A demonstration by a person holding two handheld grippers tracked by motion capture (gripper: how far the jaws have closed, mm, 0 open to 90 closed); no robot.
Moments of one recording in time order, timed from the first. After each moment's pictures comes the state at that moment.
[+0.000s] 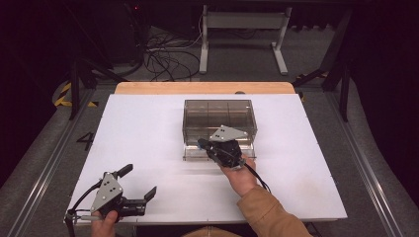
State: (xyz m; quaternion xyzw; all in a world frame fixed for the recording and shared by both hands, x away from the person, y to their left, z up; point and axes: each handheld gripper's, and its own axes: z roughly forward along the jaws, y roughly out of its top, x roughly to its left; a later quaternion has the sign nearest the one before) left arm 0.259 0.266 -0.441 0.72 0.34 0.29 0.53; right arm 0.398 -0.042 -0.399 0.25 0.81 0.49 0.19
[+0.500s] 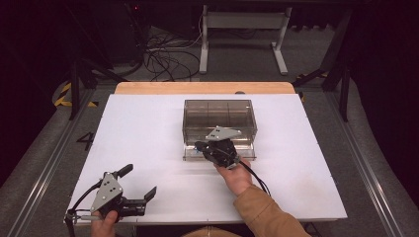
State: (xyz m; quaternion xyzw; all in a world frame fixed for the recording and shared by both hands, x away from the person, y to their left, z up) left arm 0.259 0.266 -0.441 0.72 0.34 0.29 0.53; right arm 0.409 -0.032 -0.415 0.27 0.82 0.48 0.16
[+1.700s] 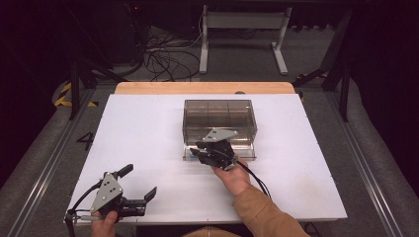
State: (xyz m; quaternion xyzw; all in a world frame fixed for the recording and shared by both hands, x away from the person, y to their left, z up) left arm 0.258 0.266 -0.440 0.72 0.33 0.29 0.53; right arm 0.410 -0.027 -0.420 0.25 0.83 0.47 0.14
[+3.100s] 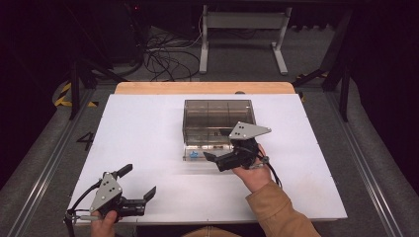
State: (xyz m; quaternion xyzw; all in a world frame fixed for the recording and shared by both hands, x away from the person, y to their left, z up) left arm 0.259 0.268 -0.440 0.72 0.34 0.29 0.53; right arm 0.390 -0.086 -0.370 0.20 0.81 0.54 0.15
